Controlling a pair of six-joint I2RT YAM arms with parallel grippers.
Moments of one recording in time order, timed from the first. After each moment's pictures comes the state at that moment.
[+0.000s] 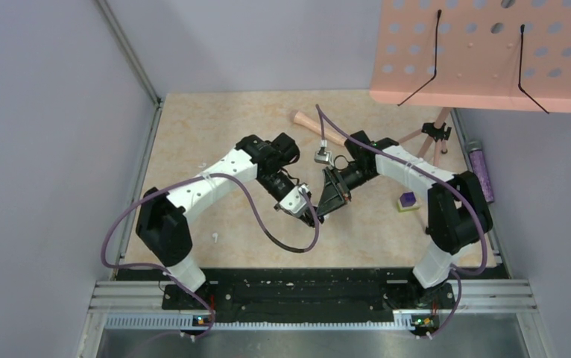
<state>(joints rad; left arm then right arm) -0.74 1.69 1.50 -1.28 1.08 1.70 0.46 1.70 1.20 -0.93 -1.27 -0.08</state>
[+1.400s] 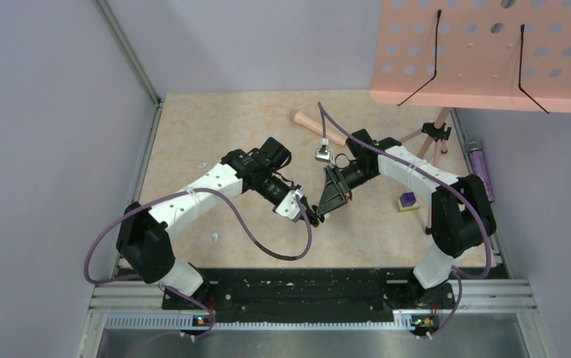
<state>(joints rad) -0.73 1.53 1.28 -0.93 1.07 1.51 0.46 1.67 1.20 -0.92 -1.29 -0.08</state>
